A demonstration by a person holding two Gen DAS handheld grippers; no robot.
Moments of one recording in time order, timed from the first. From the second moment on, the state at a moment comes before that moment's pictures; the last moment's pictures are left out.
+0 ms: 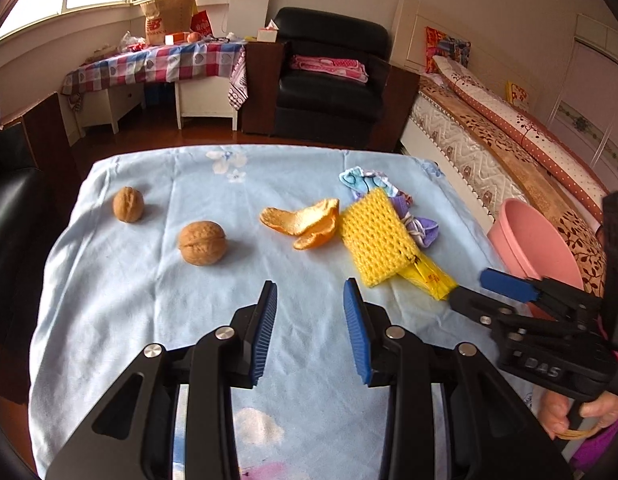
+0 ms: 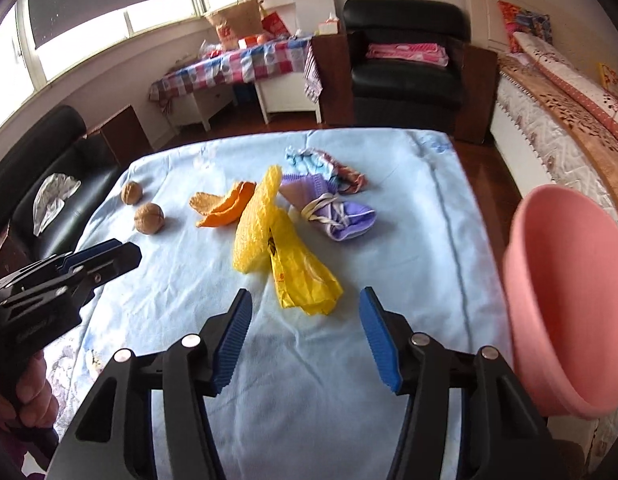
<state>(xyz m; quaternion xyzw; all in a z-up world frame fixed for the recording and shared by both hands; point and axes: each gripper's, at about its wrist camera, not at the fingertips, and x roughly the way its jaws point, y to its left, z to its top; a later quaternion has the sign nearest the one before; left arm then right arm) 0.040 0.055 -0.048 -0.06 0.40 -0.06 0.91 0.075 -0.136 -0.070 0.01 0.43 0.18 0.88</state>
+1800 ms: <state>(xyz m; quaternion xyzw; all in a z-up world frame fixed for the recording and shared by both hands) 0.081 -0.140 0.005 -0.04 0.39 -0.24 0.89 0.036 -0.318 -0.033 0.15 0.39 0.03 0.91</state>
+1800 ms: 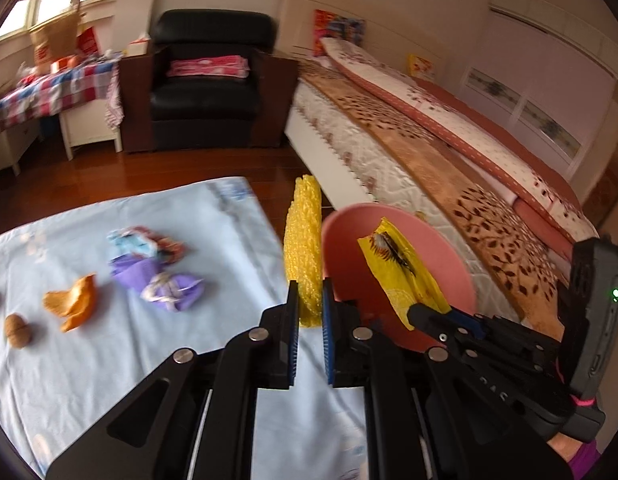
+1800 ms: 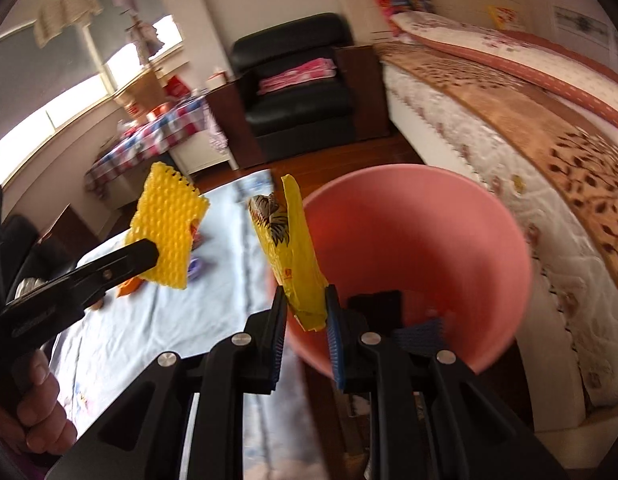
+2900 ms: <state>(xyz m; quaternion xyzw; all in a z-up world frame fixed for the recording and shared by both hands) 0.085 -0.249 -0.040 0.07 0.44 -0.29 0.85 0.039 -0.394 -0.077 0.21 0.43 -0.03 0.88</state>
